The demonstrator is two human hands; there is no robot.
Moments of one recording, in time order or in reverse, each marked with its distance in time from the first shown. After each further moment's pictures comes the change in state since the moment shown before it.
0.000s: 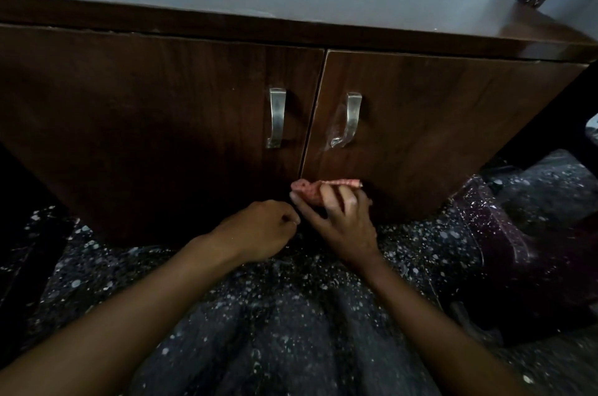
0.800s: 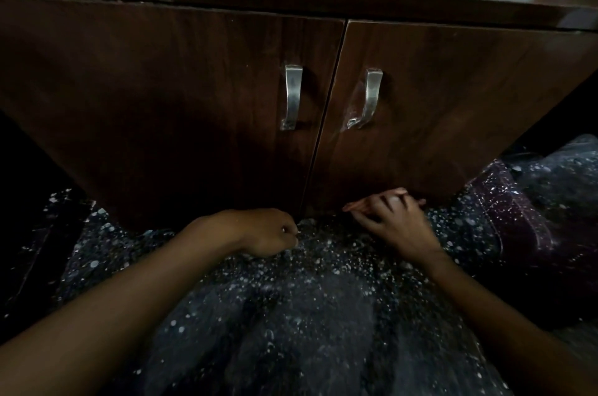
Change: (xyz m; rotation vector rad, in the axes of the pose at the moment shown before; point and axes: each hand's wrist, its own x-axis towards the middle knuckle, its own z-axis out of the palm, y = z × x) left_hand -0.002 -0.015 0.000 0.177 -0.386 -0.078; right_hand -0.068 0.061 0.012 0.012 -0.407 -0.262
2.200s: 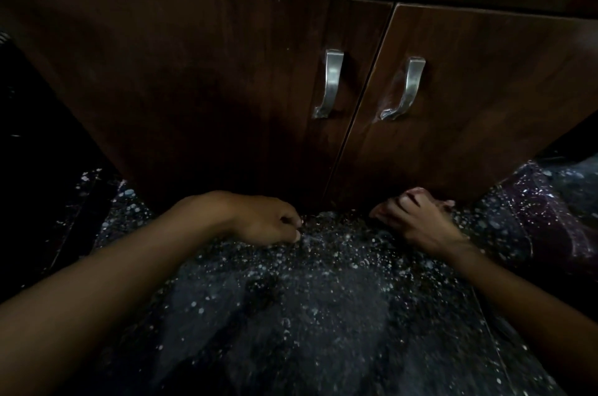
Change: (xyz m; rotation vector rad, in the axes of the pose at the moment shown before) left_hand -0.037 -0.025 -0.008 -0.058 -0.038 -0.045; right_hand 0.016 0.009 -0.004 -0.019 -0.091 -0.241
